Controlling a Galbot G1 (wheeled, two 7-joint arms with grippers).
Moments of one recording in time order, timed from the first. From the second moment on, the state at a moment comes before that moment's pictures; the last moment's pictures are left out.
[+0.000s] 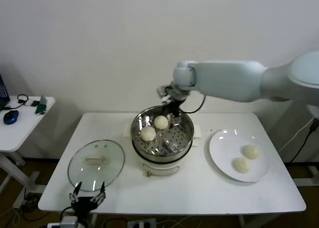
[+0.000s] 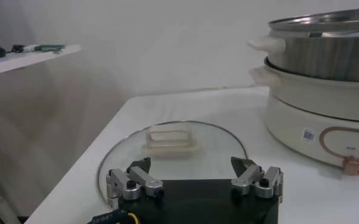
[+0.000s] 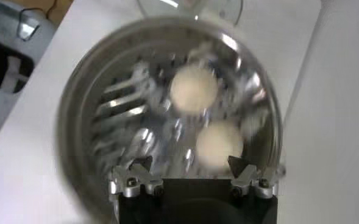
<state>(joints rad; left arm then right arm) 1.72 -1.49 -0.66 -2.00 -0.04 0.16 0.00 0.90 1.15 -1.77 1.23 0.73 -0.18 -0.97</state>
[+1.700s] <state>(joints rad) 1.73 -1.50 -0.68 -2.00 -0.04 0.15 0.00 0.35 0.65 -1.49 1.19 0.21 -0.15 -0.91</state>
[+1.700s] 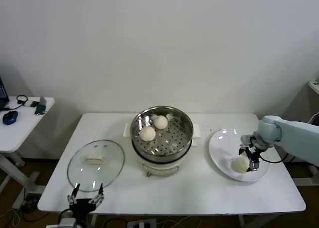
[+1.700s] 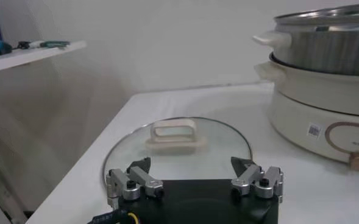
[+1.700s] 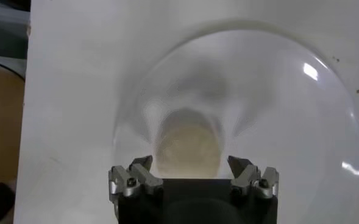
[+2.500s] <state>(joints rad) 1.73 -1.51 -0.68 -2.00 -0.04 0.16 -0.01 0.46 0.68 -1.52 1.19 0.21 -0.06 -0.96</state>
